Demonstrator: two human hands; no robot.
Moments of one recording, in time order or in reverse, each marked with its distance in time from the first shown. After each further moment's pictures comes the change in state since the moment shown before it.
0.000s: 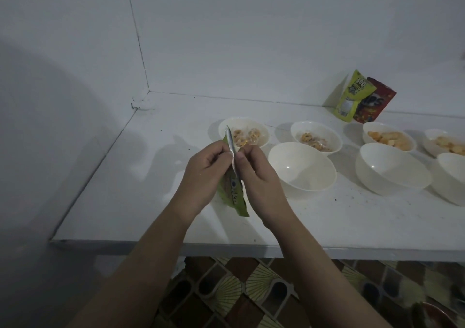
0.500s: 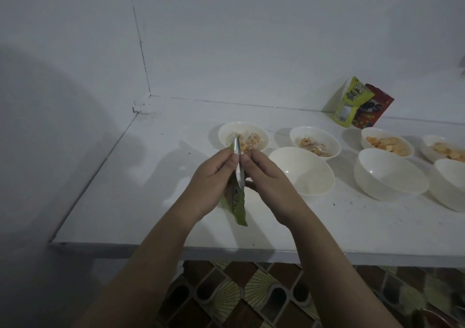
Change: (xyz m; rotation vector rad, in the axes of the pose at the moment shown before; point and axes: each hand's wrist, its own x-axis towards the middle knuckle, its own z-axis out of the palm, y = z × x) left_hand -0.005 0.008 0.007 0.013 -0.113 0.004; right_hand 0.006 -0.008 -0.023 0.035 -0.164 0.132
